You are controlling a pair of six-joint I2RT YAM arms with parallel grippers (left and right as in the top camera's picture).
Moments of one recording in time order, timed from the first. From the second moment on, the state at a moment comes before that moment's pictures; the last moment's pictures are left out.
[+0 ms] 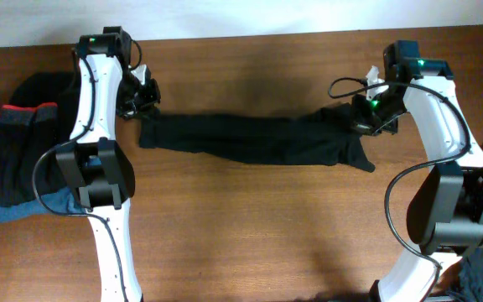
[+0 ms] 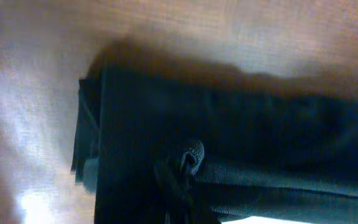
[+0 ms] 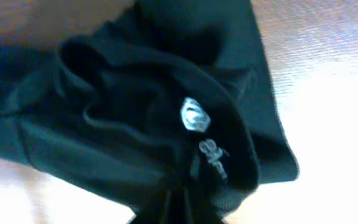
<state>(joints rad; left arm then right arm) 0.02 2.58 2.53 -1.57 0.26 -0.16 -0.11 1.96 1.68 -1.19 -0.26 0.11</state>
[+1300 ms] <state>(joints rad) 0.01 2.58 2.53 -1.66 0.20 -0.12 -0.11 1.96 1.68 -1.17 -0.40 -0.03</state>
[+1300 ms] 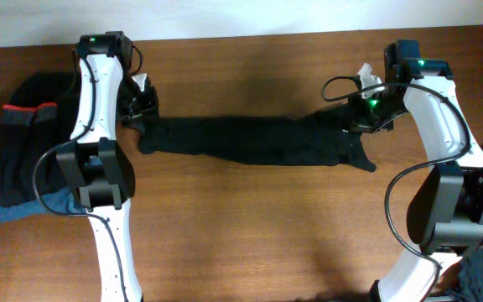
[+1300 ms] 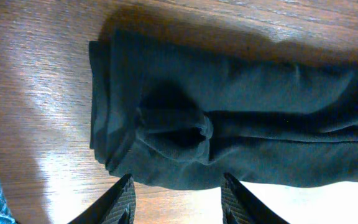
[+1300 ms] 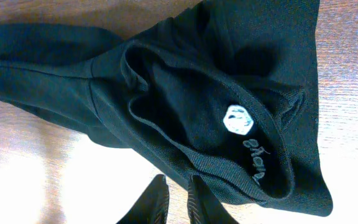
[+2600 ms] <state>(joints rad) 0.00 2.58 2.53 -1.62 0.19 -0.12 -0.11 2.03 1.68 -1.20 -0.22 -0.04</state>
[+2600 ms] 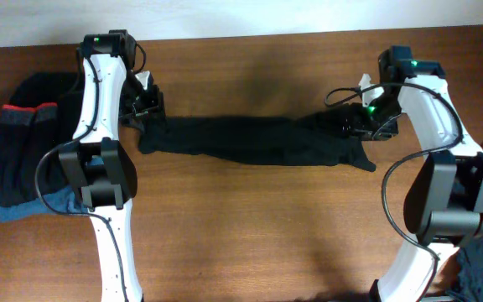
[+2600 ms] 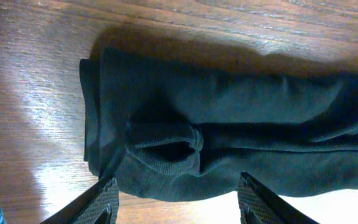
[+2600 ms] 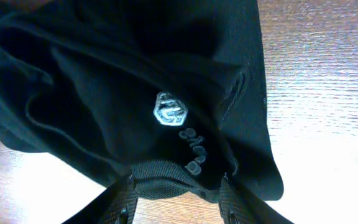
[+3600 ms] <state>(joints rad) 0.00 2.58 2.53 -1.61 0.19 -0.12 -0.11 2.05 1.68 -1.20 -0.21 -0.04</state>
